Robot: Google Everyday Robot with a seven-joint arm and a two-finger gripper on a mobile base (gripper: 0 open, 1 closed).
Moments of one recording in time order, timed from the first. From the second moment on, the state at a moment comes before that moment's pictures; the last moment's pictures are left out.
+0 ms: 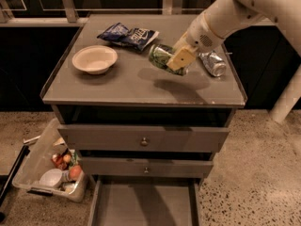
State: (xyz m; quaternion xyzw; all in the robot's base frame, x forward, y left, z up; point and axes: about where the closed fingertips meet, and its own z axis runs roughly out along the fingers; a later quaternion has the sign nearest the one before) arm 0.640 -0.092 0.903 -0.56 0.76 0.15 0.30
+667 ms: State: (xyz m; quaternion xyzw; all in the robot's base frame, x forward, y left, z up) arm 0.567 -0.129 0.915 -0.56 0.75 0.13 0.33
